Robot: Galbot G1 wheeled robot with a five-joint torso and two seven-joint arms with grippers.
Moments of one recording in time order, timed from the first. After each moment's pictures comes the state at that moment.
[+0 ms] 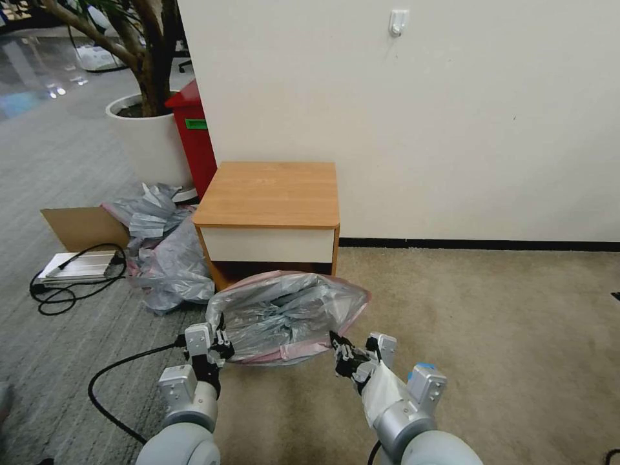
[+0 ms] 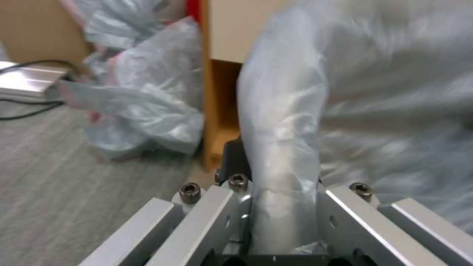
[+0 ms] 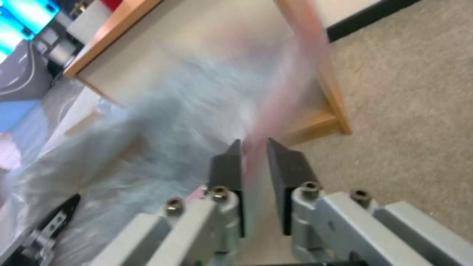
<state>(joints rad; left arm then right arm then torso) 1.67 -1.40 -0.44 -2.23 -0.26 0.31 -0.35 -1.56 1.26 0.03 2.34 0.75 -0.35 0.56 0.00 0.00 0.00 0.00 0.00</state>
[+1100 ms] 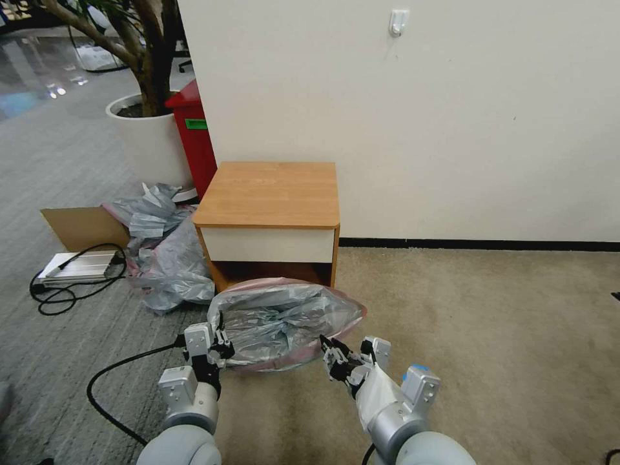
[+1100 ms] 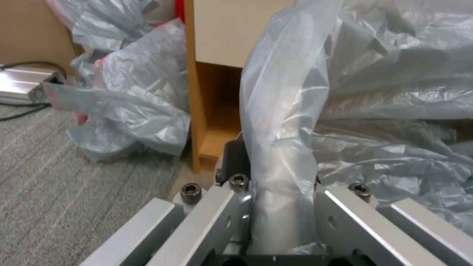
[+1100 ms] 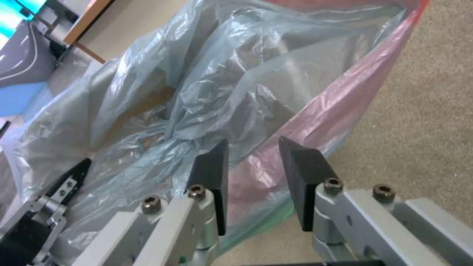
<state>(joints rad) 1.68 -1.40 -0.41 -2.25 -0.25 0.30 -0.34 -1.54 1.28 0.00 2.32 0.81 -0.39 0.58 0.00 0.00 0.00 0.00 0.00</state>
